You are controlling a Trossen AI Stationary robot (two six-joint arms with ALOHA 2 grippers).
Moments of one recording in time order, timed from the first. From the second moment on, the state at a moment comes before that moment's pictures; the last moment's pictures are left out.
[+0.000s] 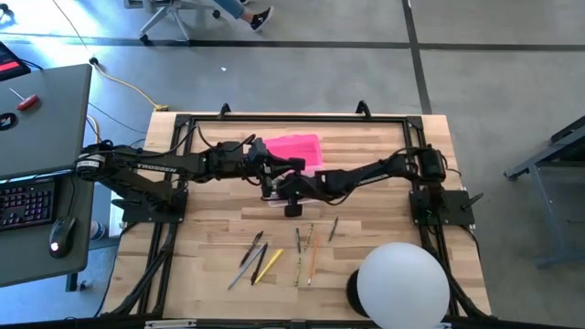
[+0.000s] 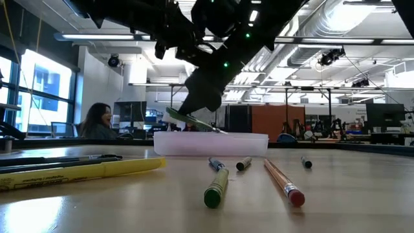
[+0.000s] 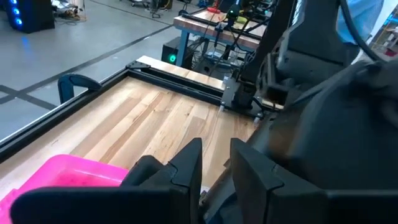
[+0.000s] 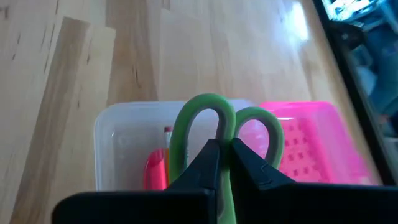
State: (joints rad) left arm 0.11 1.28 0.77 0.34 -0.07 -0.24; right arm 0.01 1.98 1.28 -0.03 0.35 -0.21
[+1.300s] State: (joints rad) left arm 0.11 1.13 0.77 0.15 0.03 -0.29; right arm 0.20 1.57 1.26 -0.60 -0.25 -0.38
